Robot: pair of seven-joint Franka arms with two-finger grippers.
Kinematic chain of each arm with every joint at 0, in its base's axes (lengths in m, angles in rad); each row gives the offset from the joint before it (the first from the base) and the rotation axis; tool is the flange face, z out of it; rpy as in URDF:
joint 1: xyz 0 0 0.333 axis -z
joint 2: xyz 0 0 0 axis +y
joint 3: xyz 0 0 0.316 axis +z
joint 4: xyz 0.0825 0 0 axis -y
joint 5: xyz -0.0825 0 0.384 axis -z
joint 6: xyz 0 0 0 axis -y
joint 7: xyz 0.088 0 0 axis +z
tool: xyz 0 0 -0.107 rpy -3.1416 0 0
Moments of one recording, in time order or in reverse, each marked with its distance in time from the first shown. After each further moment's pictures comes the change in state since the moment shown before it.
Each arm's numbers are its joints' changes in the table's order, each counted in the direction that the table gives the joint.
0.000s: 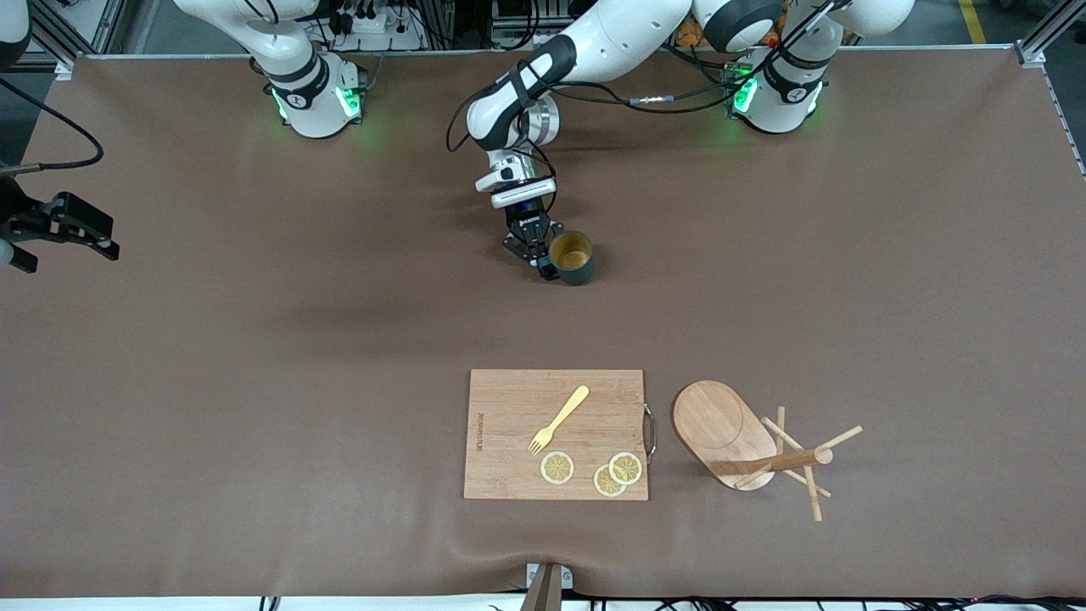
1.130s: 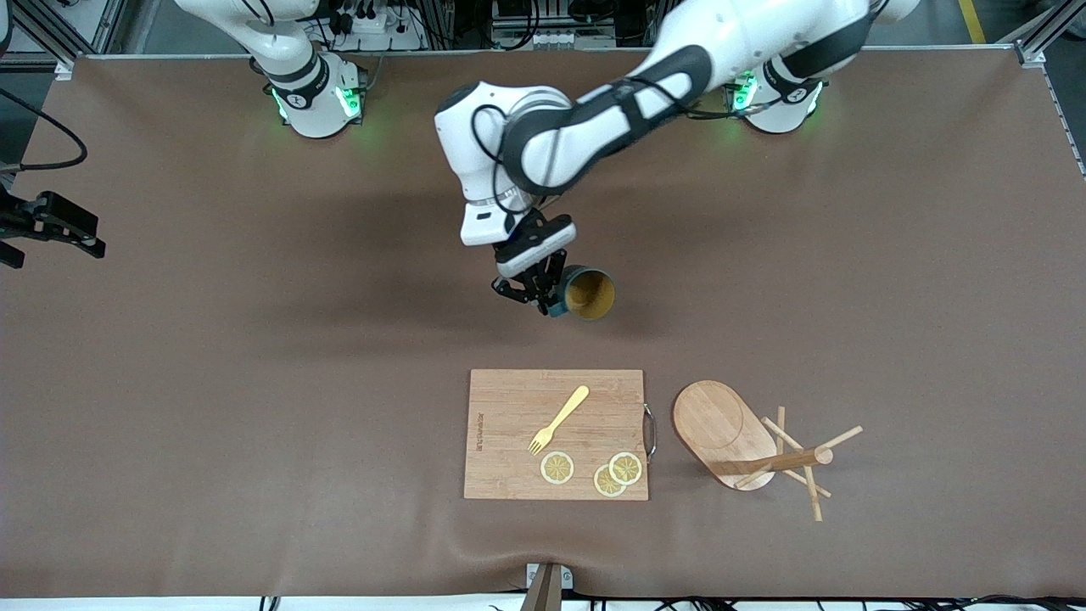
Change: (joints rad) left arm -0.641 -0.081 -0.563 0.370 0.342 0.042 -0.497; right arm 0.034 0.000 0.001 0.000 -0.001 -0.015 -0.001
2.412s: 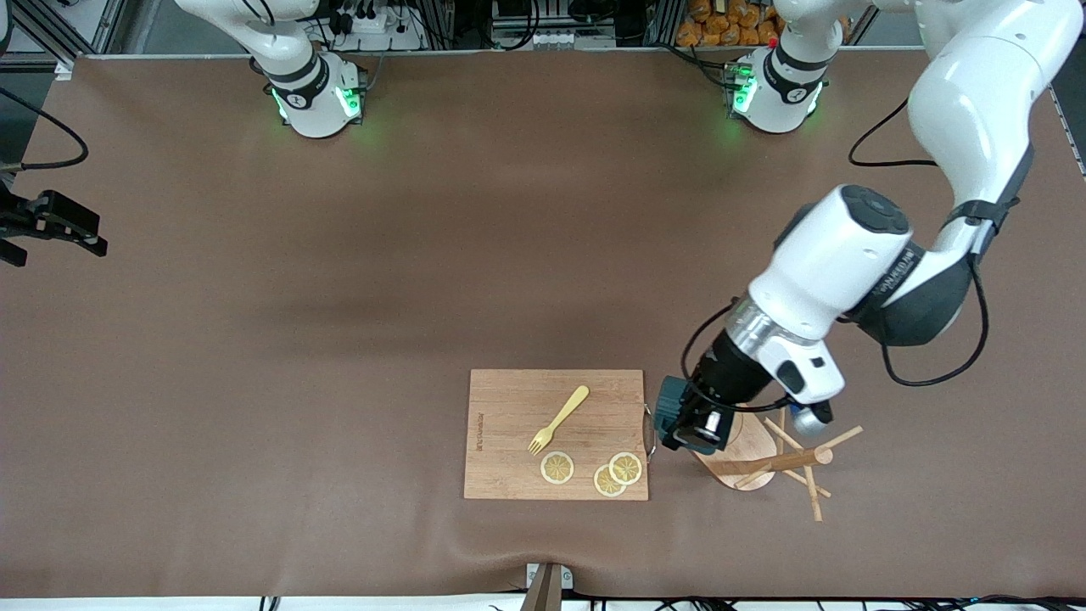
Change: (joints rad) left arm -0.741 0.019 -0.231 -0.114 0.418 0.751 -0.019; right arm 0.000 0.000 0.000 0.000 -0.004 -0.010 0.000
